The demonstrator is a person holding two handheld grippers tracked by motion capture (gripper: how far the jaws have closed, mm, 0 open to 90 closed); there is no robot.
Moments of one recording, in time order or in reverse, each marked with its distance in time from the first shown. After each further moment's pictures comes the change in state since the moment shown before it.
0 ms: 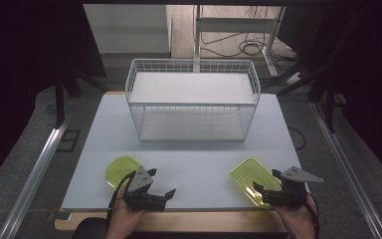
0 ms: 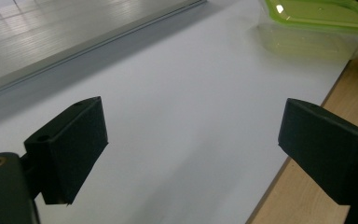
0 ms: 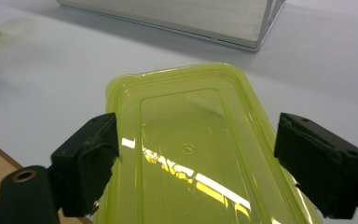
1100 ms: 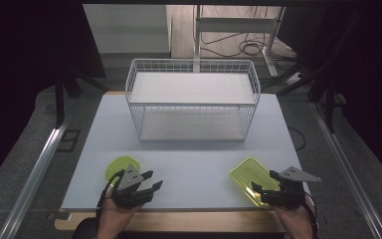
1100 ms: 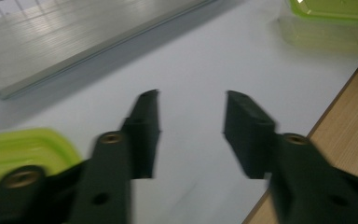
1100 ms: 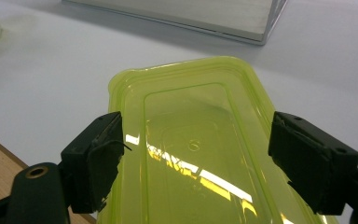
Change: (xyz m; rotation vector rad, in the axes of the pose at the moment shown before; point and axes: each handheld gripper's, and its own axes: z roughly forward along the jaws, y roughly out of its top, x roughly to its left) left arm 0.019 0.003 -0.032 0.039 0.056 -0.024; right arm 0.001 -0.001 0.004 0.016 0.006 0.011
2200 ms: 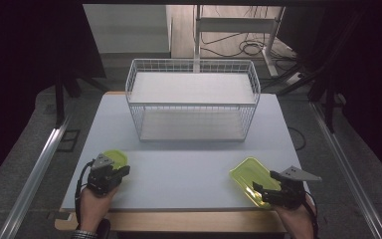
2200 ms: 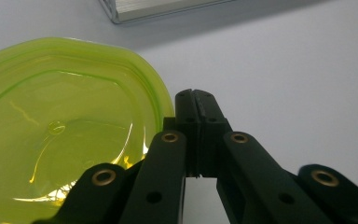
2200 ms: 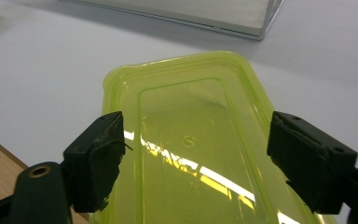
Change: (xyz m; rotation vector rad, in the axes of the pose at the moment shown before) left arm 0.073 -0.026 -0.005 0.094 0.129 -0.238; right arm -0.005 -0.001 0.000 0.017 0.004 0.011
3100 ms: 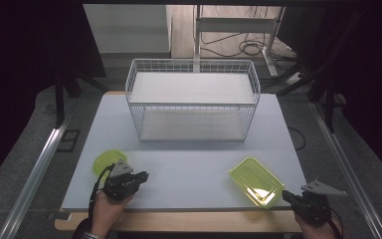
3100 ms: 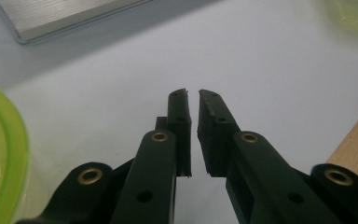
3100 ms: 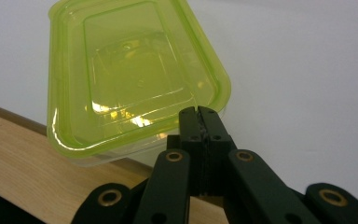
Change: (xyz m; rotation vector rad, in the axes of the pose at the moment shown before) left arm -0.045 0.003 0.014 0.010 -0.117 0.149; right arm -0.016 -0.028 -0.049 0.130 -0.130 0.075
